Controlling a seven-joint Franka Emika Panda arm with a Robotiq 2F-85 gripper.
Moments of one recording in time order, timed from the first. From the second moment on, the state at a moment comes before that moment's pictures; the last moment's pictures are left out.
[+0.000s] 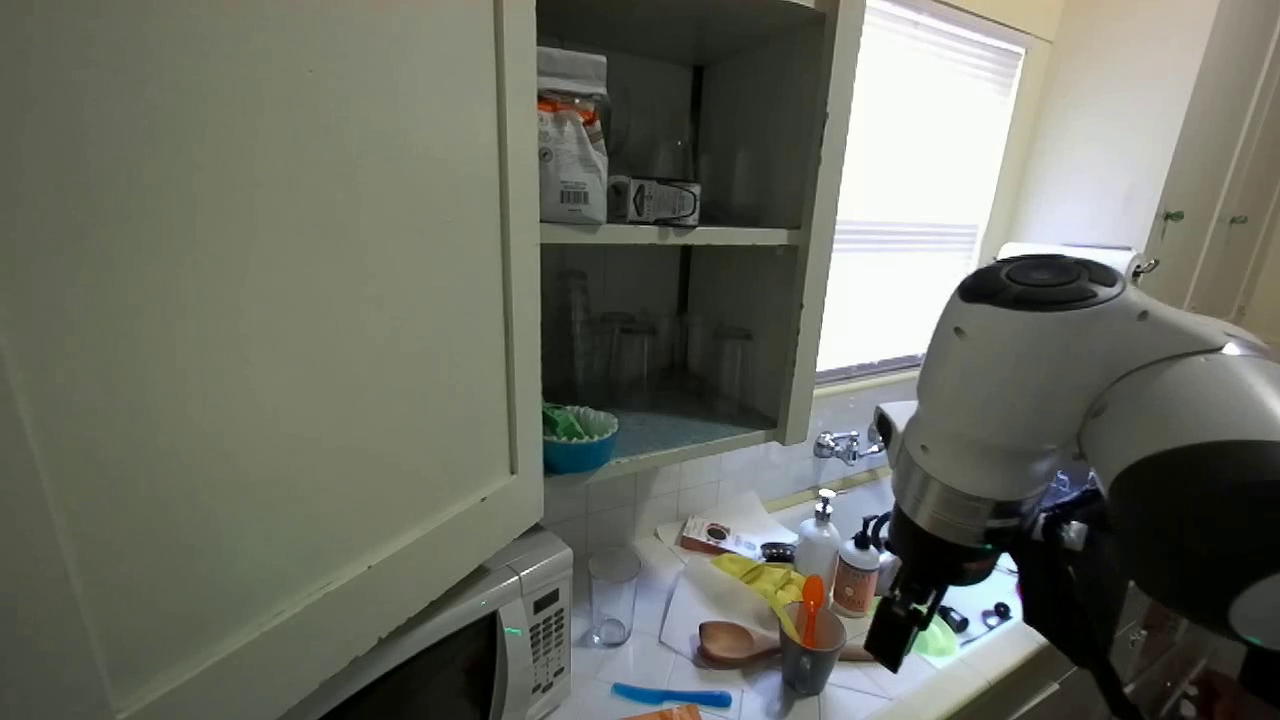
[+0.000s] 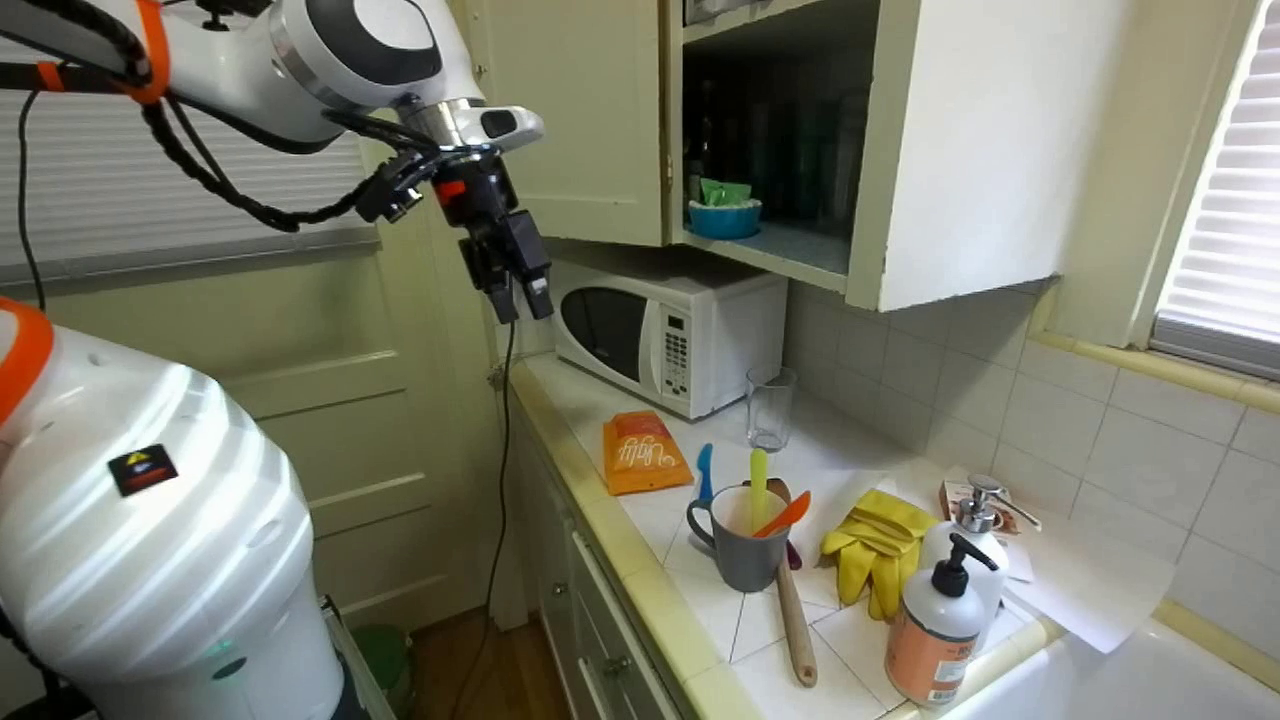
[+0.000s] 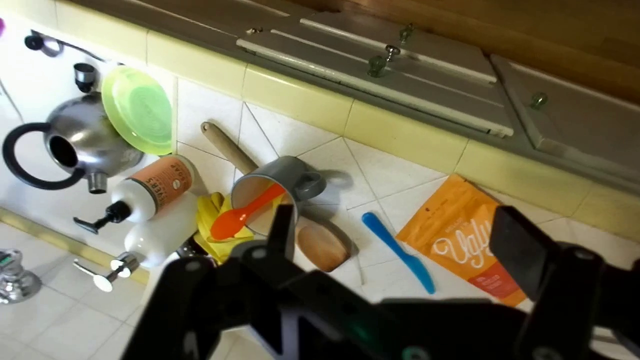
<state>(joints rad) 0.07 -0.79 0.42 -2.60 -0.07 1.88 0.47</state>
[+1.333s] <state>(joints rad) -0.24 -0.15 0.27 -2.44 -0.50 2.30 1.28</state>
